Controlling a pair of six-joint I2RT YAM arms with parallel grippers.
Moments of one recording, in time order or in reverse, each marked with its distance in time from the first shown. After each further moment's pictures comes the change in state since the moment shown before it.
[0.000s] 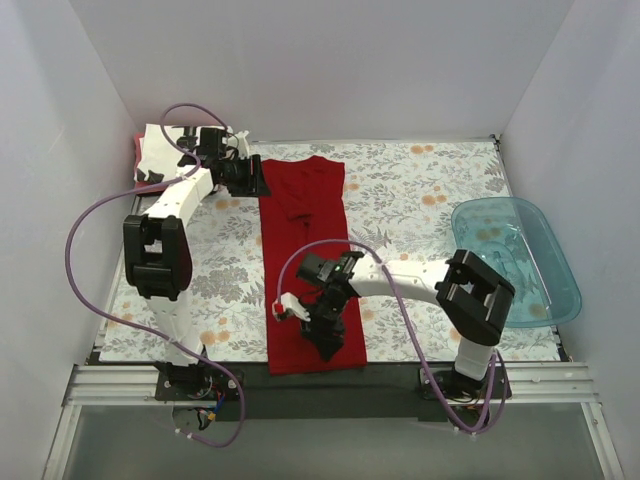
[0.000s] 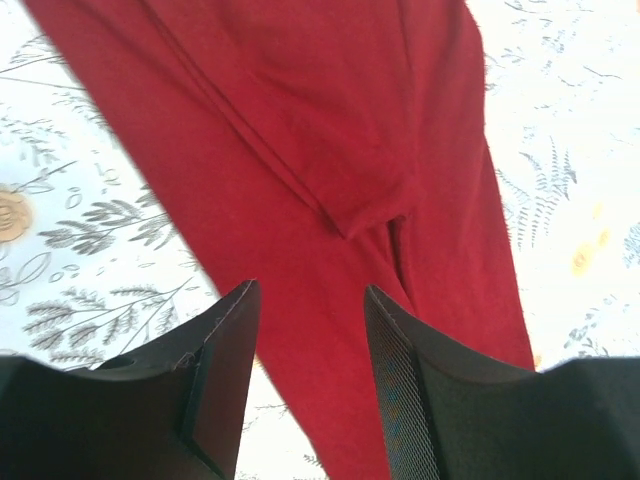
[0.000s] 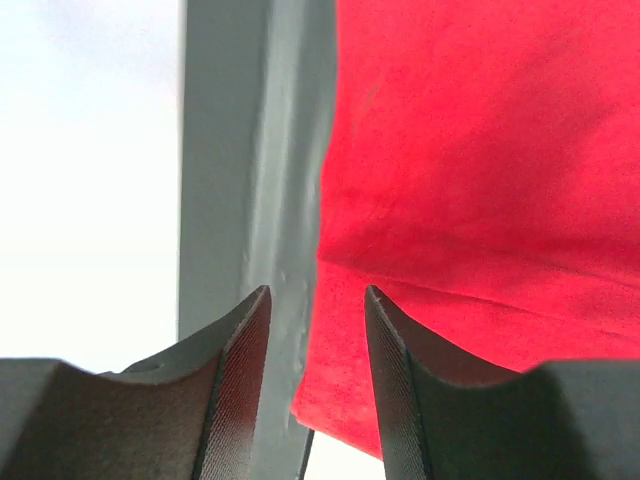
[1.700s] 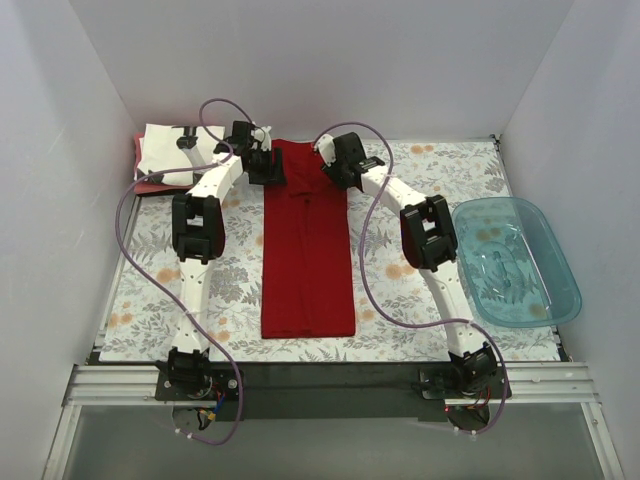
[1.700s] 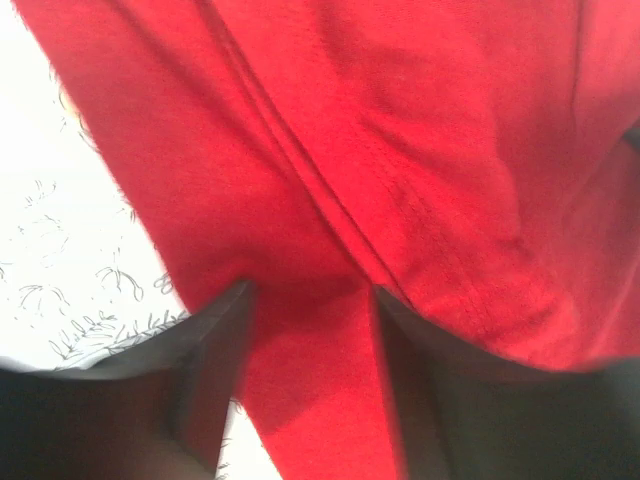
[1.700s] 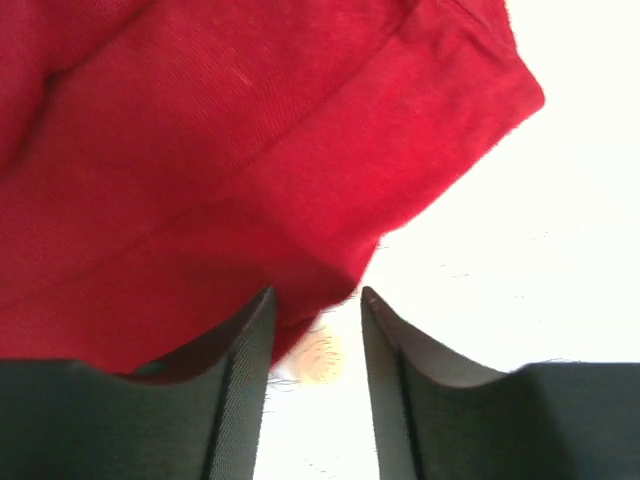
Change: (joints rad) left arm -0.048 0.602 0.645 -0.079 -0.119 0.008; right arm -0.620 0.754 1.041 0.389 0.793 0.032
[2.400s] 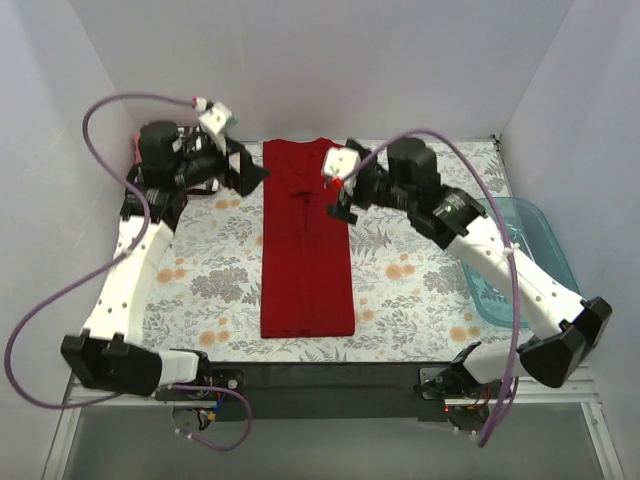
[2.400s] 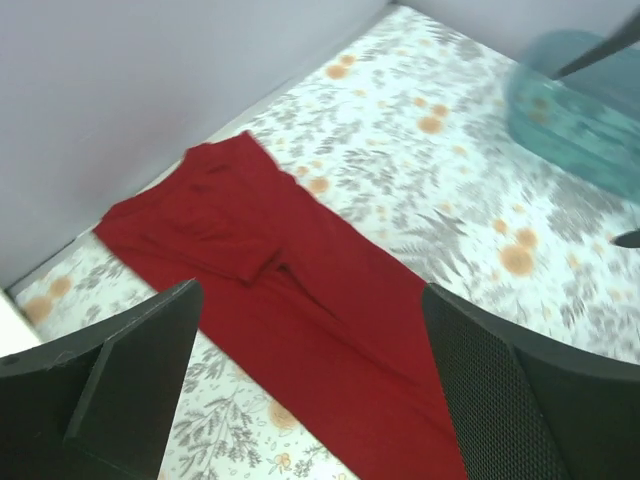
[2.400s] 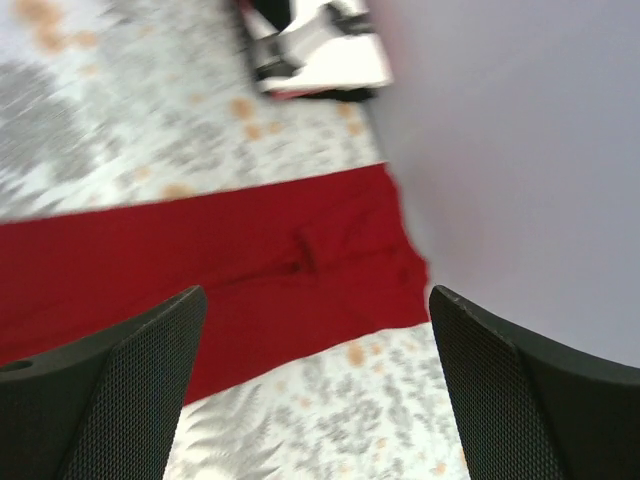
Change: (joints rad) left arm 0.021 -1.167 -0.731 0.258 0.282 0.240; right arm 0.202 -1.132 -0.642 0.014 -0.385 -0.187
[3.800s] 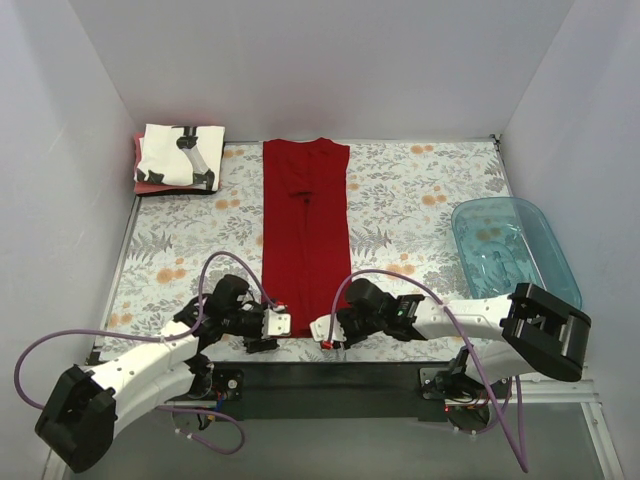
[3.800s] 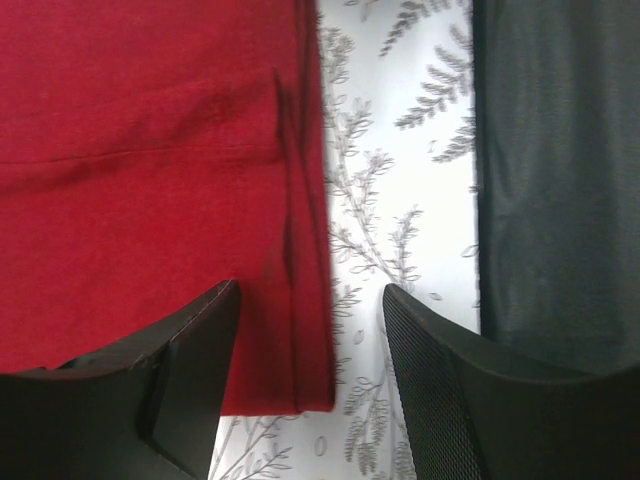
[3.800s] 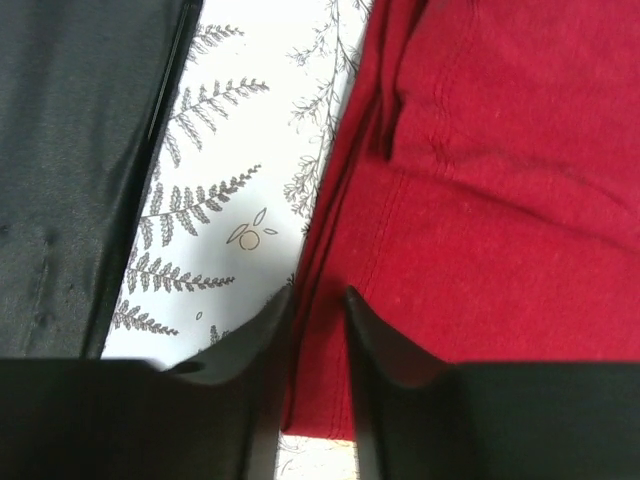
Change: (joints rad) left arm -0.472 -0.540 -1.273 0.056 0.006 0.695; right arm 0.436 -0.050 -1.034 0.404 -0.038 -0.129
